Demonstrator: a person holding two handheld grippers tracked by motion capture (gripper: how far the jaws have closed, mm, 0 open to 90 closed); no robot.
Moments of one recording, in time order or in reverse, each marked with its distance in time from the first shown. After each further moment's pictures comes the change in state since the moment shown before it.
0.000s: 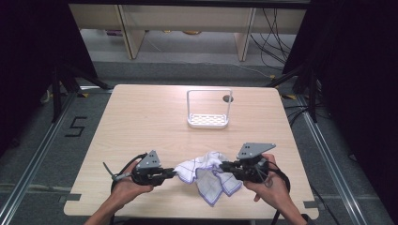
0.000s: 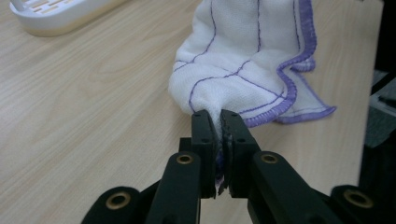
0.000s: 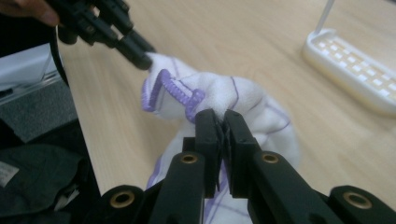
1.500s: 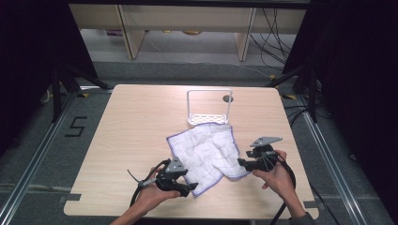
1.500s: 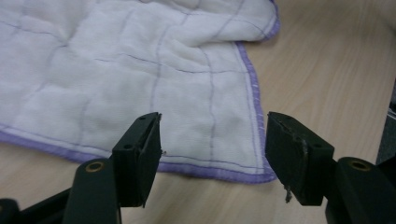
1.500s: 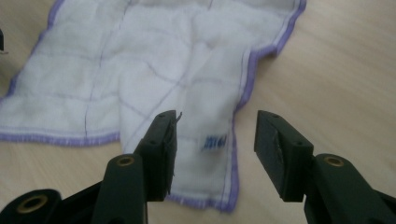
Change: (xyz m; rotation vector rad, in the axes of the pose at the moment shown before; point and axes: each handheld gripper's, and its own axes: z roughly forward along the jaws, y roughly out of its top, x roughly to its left) left arm -0.044 0.010 0.067 0.091 0.029 -0.054; right arm -0.071 -0.058 0.024 0.137 -0.249 0.232
